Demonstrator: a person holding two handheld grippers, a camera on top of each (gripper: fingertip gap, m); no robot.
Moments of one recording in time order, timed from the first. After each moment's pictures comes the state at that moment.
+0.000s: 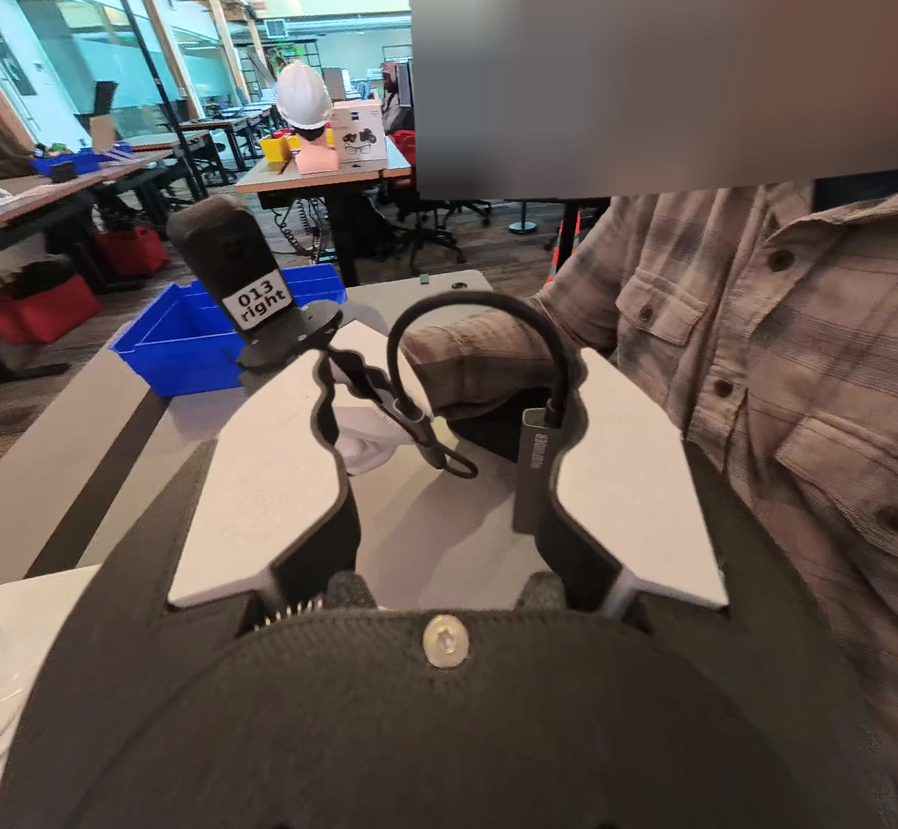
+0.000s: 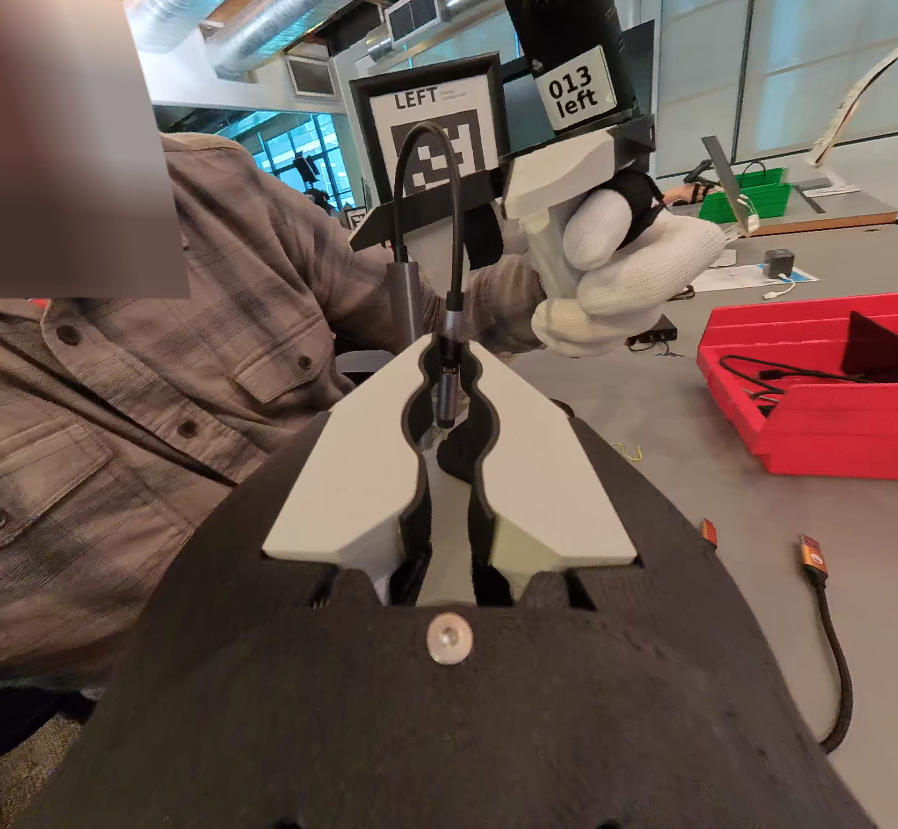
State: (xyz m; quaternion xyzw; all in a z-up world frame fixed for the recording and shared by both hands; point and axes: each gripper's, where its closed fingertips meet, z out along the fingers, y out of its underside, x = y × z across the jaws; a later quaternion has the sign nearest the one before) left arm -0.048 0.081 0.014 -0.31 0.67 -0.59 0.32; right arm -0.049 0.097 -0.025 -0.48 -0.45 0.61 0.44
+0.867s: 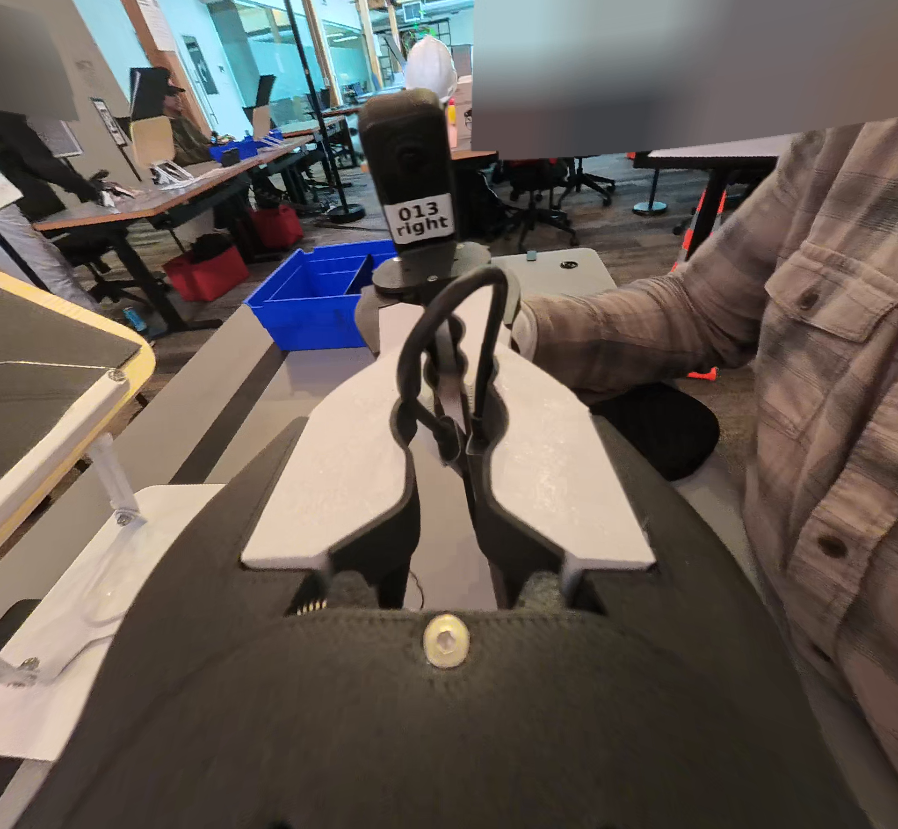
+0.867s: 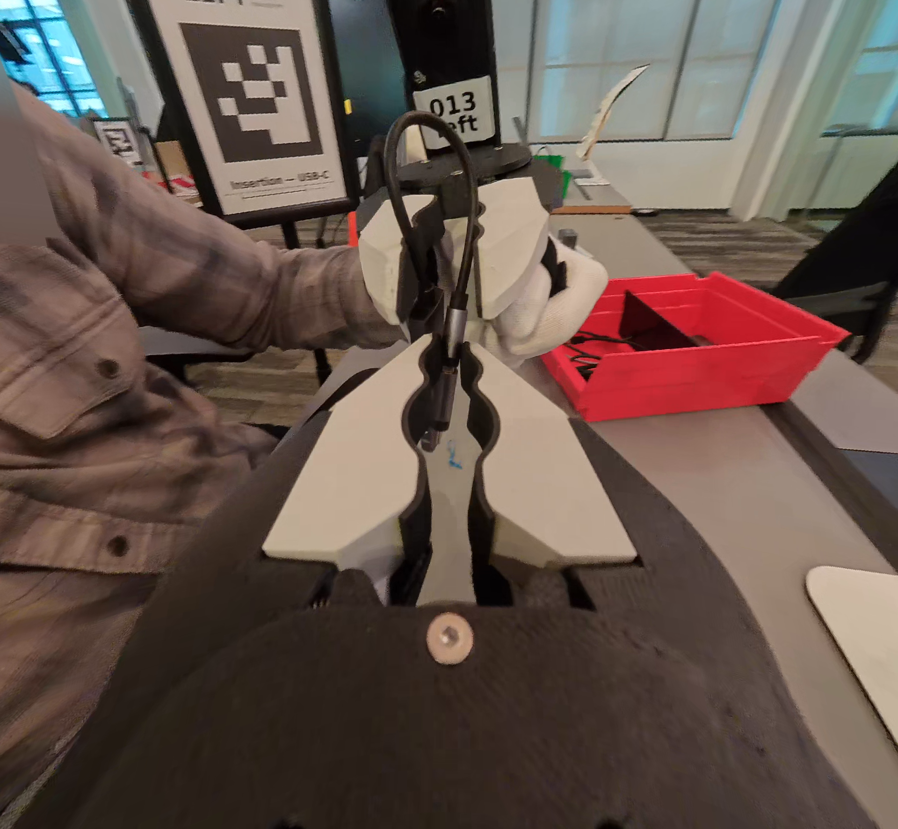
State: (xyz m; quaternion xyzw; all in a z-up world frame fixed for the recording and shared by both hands) left arm -0.026 0.113 -0.008 -0.38 0.64 -0.52 0.41; right arm -0.065 0.129 -0.032 -0.58 -0.42 0.43 0.55
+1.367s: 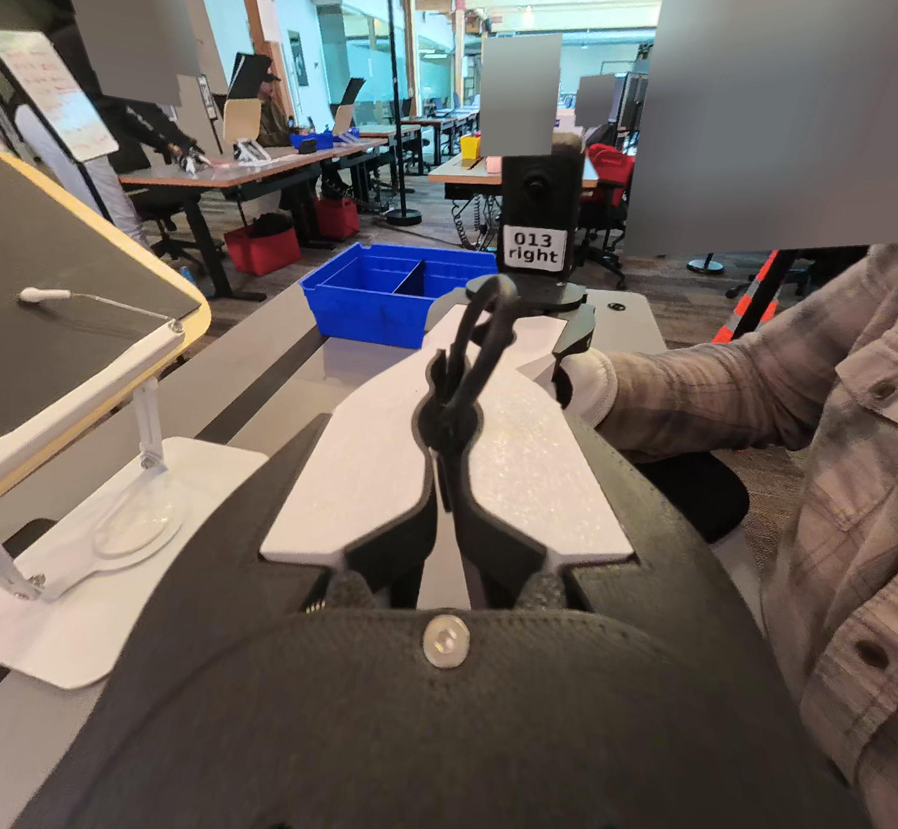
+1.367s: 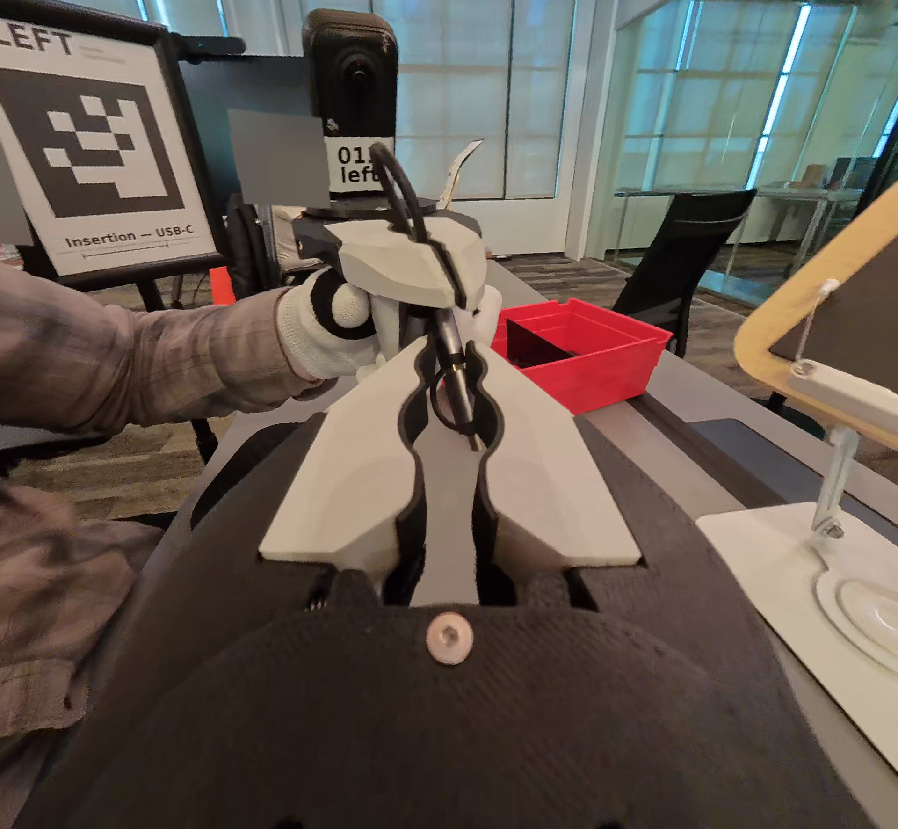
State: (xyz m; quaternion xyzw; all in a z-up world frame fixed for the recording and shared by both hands) left arm -0.018 0.136 -0.002 -0.46 0.57 -0.53 0.43; right arm -0.049 0.152 -0.023 -0.60 -0.31 0.35 0.65
